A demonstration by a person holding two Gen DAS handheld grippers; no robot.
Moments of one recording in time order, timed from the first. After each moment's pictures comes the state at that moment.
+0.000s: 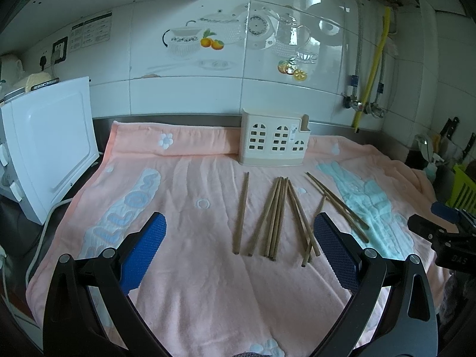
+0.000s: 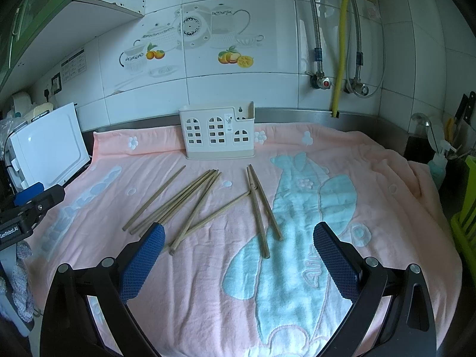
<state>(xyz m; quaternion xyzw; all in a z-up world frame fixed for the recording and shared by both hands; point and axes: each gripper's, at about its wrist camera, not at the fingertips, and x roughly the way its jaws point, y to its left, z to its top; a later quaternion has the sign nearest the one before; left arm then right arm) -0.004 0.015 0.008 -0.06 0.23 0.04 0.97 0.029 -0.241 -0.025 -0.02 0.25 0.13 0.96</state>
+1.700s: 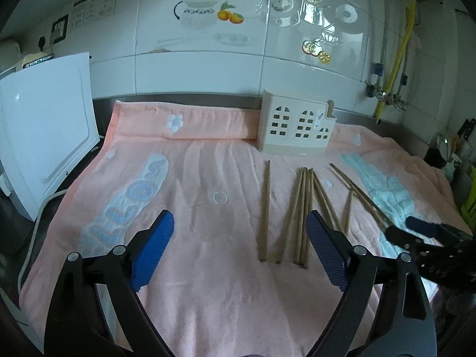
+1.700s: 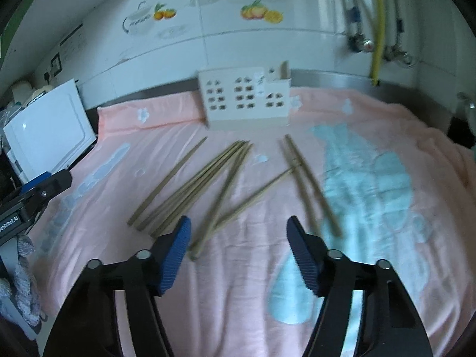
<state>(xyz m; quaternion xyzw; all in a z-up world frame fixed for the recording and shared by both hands) 0.045 0.048 -0.021 -0.07 0.27 0.05 0.96 0.092 -0.181 -0.074 0.00 0.32 0.18 0.93</state>
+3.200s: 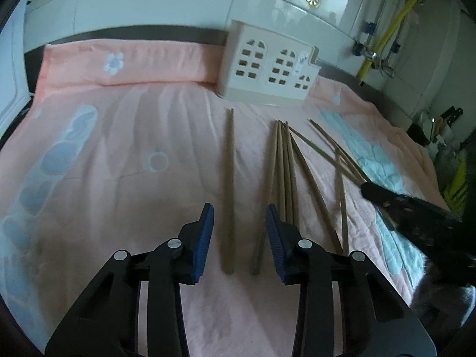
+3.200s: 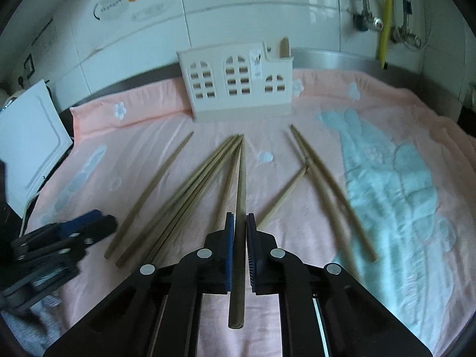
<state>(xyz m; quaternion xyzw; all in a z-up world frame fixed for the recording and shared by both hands) 0.131 0.038 -0.091 -0.11 0.38 -0.06 0.92 0.149 -0.154 -0.088 0.01 0.36 0.14 0.92</state>
